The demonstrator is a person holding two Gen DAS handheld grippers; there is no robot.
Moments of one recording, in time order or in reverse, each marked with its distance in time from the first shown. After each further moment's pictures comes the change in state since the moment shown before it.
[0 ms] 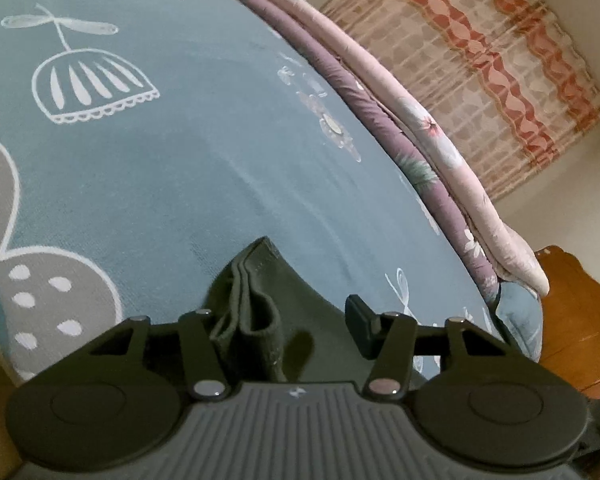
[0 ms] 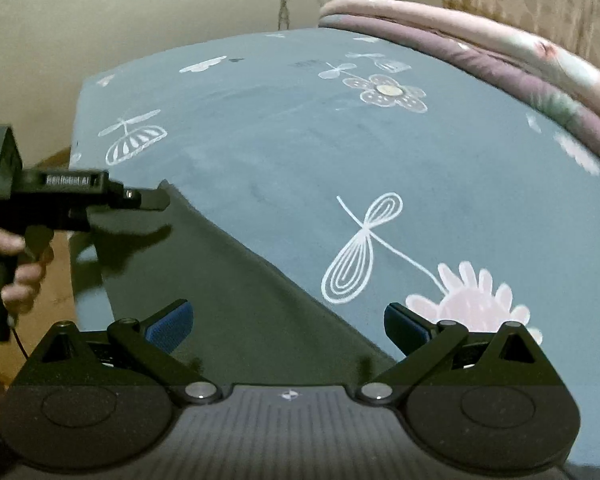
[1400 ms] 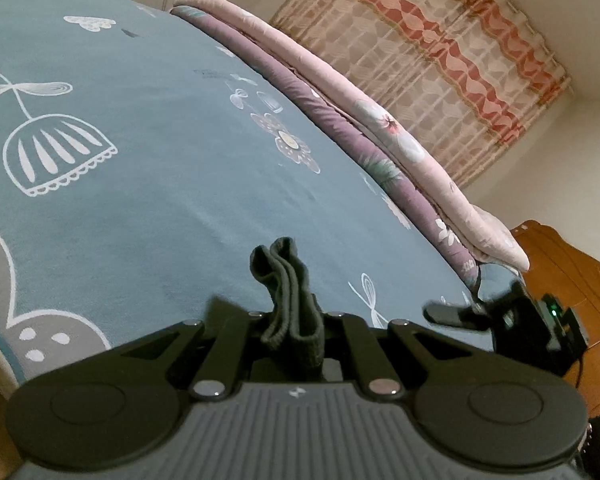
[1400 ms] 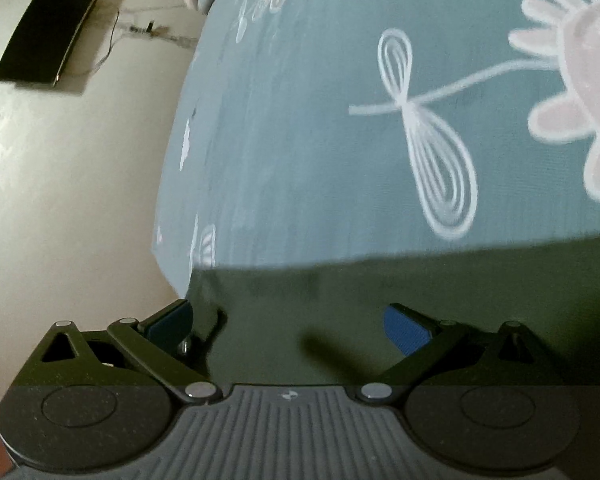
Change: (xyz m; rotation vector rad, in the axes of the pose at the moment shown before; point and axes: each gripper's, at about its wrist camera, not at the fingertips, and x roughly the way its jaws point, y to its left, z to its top) left arm -0.033 -0.027 0.017 0.121 -0.015 -0.075; right arm 0.101 -0.054 0.003 0.968 0.110 0.526
